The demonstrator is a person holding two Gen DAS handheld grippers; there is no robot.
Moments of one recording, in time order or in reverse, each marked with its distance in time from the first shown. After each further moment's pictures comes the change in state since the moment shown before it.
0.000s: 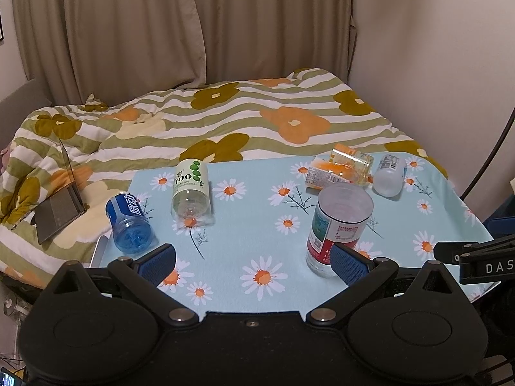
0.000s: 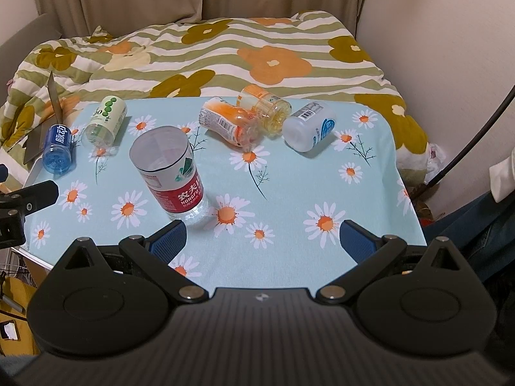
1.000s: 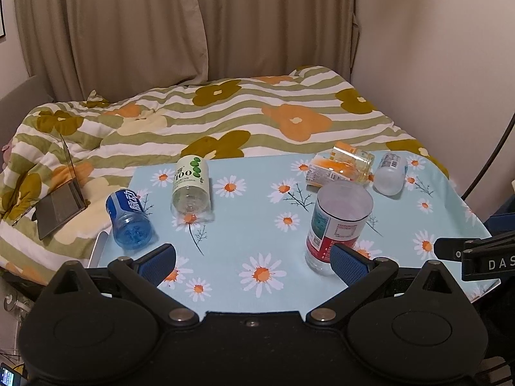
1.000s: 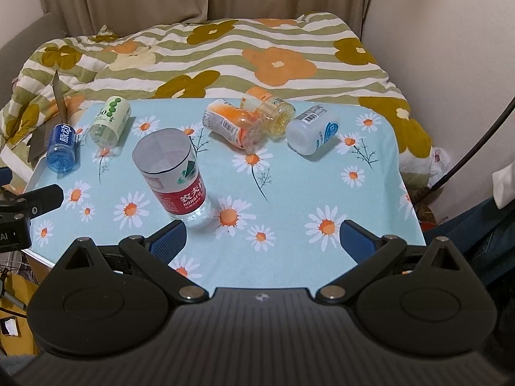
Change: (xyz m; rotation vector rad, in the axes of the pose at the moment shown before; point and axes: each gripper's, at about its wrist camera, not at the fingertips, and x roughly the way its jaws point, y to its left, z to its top) left arm 0.000 -0.002 -0.002 -0.009 0.009 0.005; right arm -0.001 -0.001 0.002 -0.009 -0.003 0.015
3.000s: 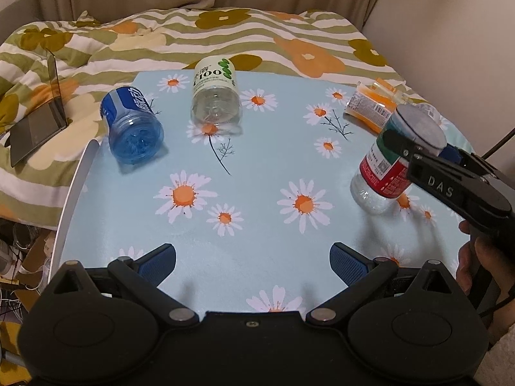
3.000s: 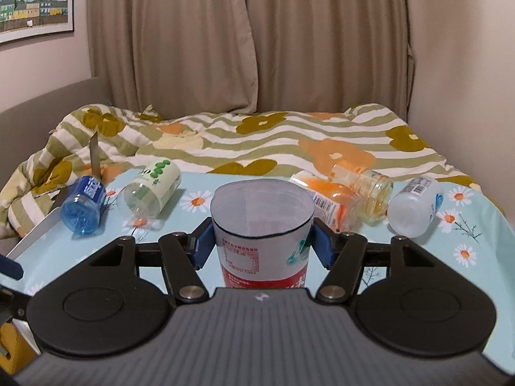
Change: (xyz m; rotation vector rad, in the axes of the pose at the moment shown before) left arm 0.065 0.076 -0.041 -0.109 0.247 -0.107; right arm 0.100 0.081 -0.020 -0.048 -0.430 0.152
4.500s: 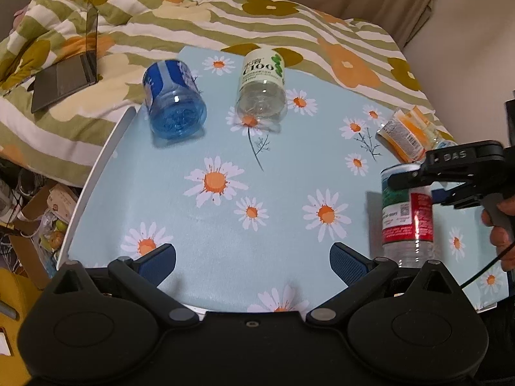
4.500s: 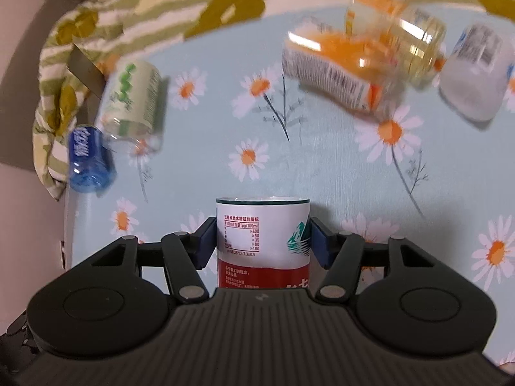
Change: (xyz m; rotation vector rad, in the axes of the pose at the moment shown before) left arm -0.010 0.029 0.010 -0.209 0.051 0.017; right arm 0.099 -0.050 0.074 0.312 0.774 0.170
